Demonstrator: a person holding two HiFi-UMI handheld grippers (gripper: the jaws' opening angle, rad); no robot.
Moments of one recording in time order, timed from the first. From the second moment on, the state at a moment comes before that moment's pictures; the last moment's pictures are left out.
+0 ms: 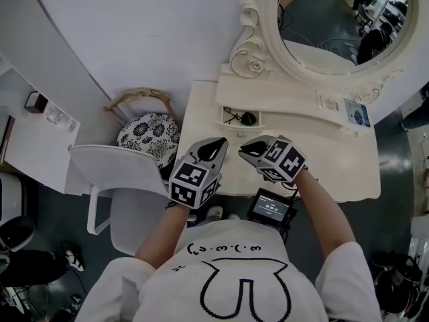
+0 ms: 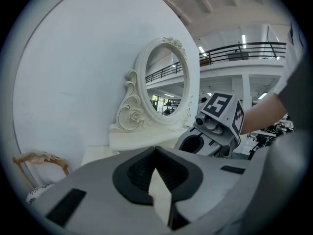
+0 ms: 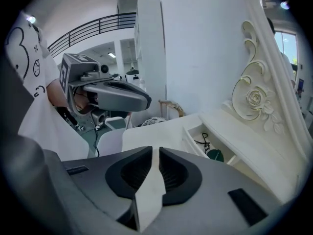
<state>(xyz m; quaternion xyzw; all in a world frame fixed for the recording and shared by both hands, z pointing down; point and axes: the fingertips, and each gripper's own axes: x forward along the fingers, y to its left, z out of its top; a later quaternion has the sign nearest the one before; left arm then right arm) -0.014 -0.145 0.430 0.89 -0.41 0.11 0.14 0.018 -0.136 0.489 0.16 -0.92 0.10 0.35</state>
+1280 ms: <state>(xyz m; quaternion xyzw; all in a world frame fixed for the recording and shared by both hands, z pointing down) -0.057 -0.139 0.445 0.86 -0.47 0.11 0.17 -0.026 -0.147 0.579 0.10 -0.86 0.10 0.49</state>
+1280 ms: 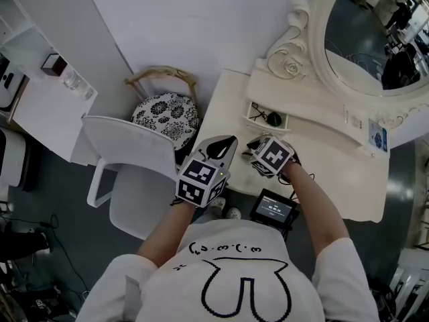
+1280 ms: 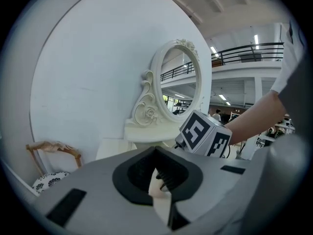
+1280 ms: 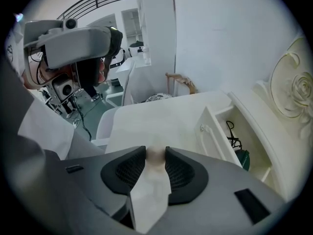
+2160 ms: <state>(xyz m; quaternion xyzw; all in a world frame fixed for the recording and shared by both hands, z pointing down) -0.045 -0.145 0.437 0.87 -0.45 0.10 0.16 -0.007 -0.172 0.517 0.17 -0.89 0.11 0.40</state>
